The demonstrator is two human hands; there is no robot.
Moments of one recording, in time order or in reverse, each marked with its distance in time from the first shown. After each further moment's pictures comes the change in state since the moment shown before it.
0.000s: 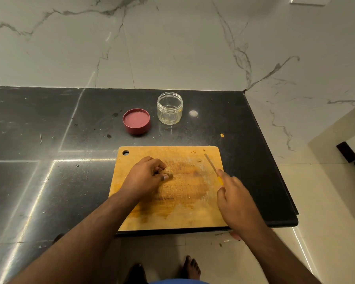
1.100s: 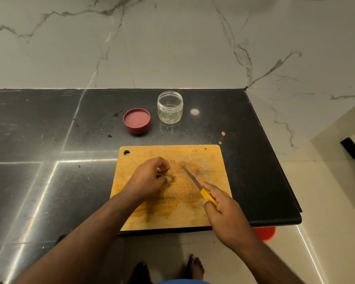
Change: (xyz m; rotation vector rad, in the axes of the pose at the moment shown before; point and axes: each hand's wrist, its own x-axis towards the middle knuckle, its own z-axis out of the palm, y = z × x) left_hand -0.007 0.010 -0.003 -0.078 -0.087 -0.043; right_hand -0.028 -0.013 0.018 0.334 -0.110 -0.031
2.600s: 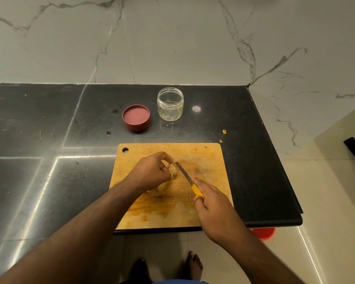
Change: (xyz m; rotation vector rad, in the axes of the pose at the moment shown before) left_hand 0.014 0.022 -0.007 -0.002 -0.126 -0.116; right_hand 0.010 -0.025 0.003 -0.134 -0.106 -0.045
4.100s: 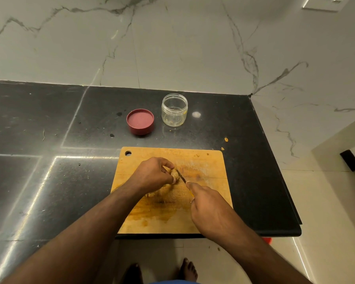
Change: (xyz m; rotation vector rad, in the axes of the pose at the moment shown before) left_hand 0.003 0.000 -0.005 -0.051 -0.012 -0.038; right_hand 0.020 -0.023 -0.004 -0.252 -0.089 -0.023
